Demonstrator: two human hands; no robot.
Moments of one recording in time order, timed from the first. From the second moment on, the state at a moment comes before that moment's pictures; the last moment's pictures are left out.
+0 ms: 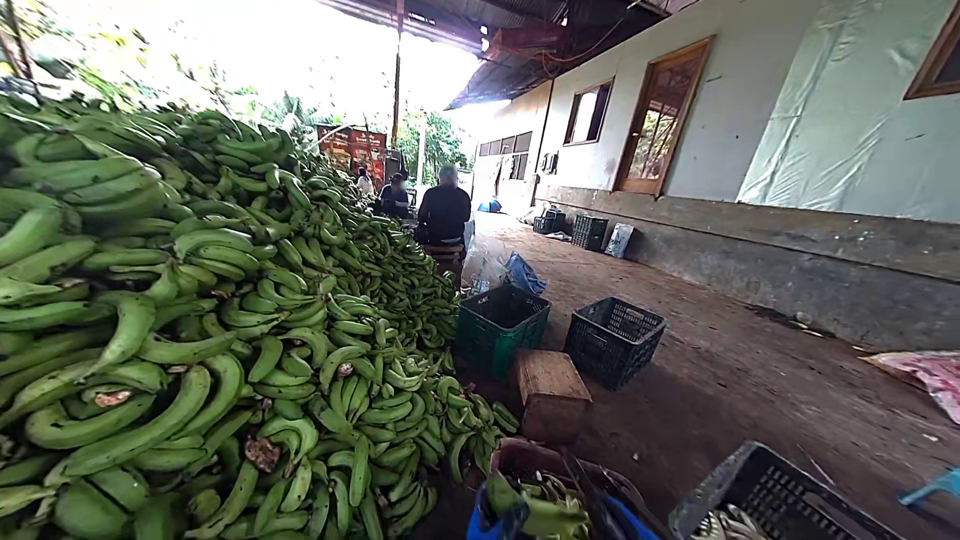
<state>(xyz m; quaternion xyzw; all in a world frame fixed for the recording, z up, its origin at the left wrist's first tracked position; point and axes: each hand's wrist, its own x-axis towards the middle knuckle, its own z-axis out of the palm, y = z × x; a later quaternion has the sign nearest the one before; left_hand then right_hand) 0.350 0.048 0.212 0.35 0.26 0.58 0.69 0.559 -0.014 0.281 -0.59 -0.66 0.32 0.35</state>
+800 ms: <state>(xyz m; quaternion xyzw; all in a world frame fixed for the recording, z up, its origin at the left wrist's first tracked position) 0.370 0.065 0.246 0.52 0.35 0.49 0.61 0.607 0.000 0.222 -0.60 -0.65 0.37 0.27</state>
